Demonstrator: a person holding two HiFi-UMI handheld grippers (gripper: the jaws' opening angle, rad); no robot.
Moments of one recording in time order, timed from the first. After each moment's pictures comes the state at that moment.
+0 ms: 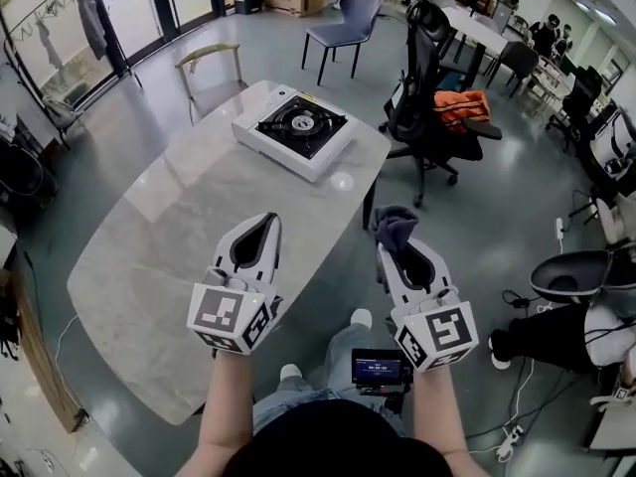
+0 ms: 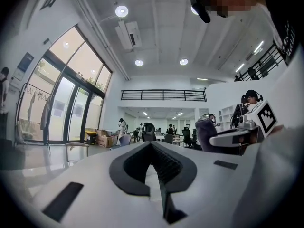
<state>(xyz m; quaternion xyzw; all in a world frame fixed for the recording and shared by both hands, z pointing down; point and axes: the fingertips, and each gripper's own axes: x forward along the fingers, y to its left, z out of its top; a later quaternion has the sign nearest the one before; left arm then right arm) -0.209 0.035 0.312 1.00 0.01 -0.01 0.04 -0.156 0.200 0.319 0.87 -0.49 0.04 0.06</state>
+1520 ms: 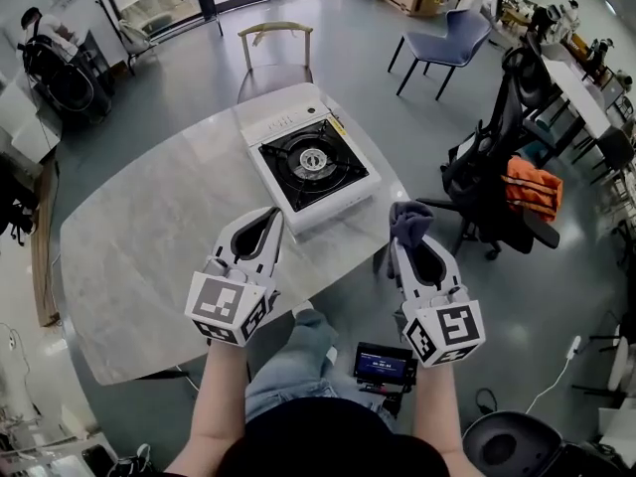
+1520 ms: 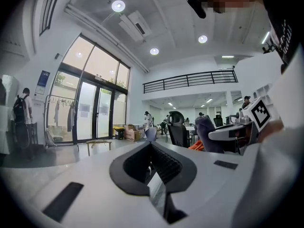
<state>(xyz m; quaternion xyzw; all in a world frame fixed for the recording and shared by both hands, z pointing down) 0.001 -0.002 0.336 0.98 -0.18 0.05 0.02 0.133 0.142 0.350 0.77 -0.63 0.09 0.03</state>
